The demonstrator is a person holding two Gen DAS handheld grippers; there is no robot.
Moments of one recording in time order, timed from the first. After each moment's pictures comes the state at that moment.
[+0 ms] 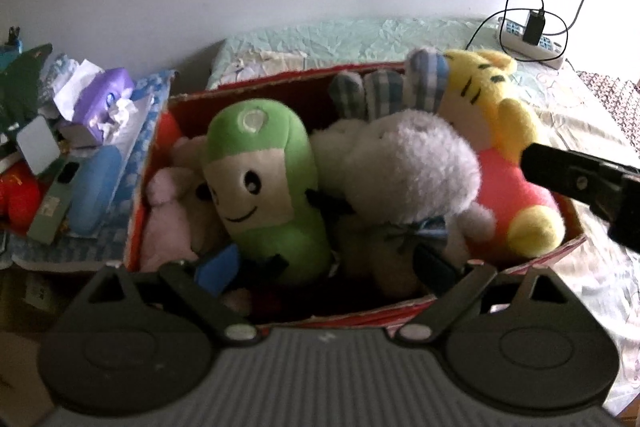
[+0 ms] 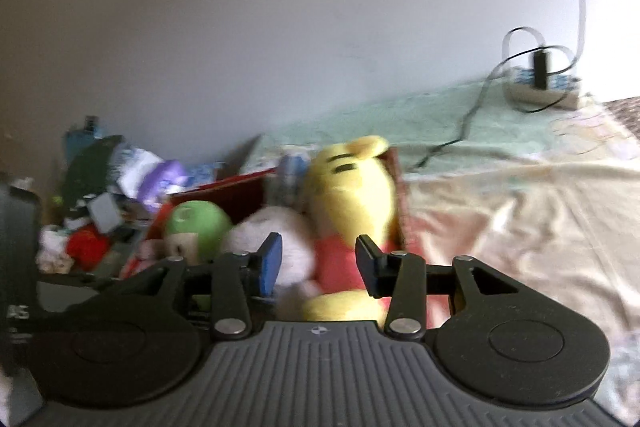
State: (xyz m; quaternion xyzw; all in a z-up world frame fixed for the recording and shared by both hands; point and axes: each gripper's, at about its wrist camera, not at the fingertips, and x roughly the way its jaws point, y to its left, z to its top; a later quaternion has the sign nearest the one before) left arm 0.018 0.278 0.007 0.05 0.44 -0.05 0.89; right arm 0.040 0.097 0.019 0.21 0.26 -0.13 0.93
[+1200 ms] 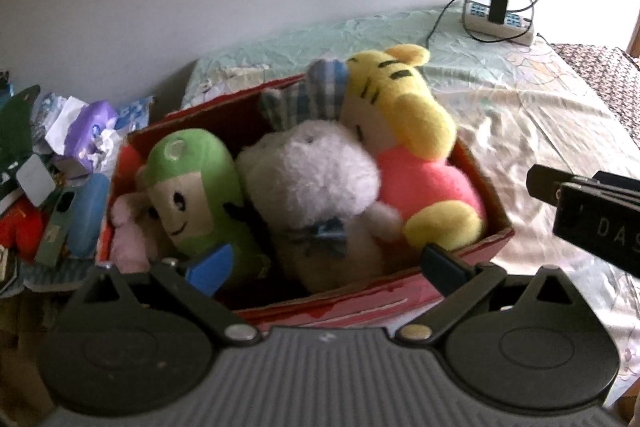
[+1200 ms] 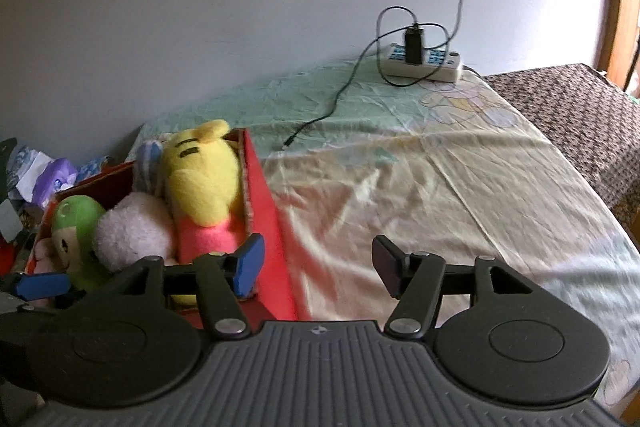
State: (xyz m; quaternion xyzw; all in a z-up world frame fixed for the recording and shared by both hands) left arm 0.005 0.219 0.014 0.10 0.44 -0.05 0.89; right arm 0.018 0.071 0.010 0.20 0.32 -0.27 0.89
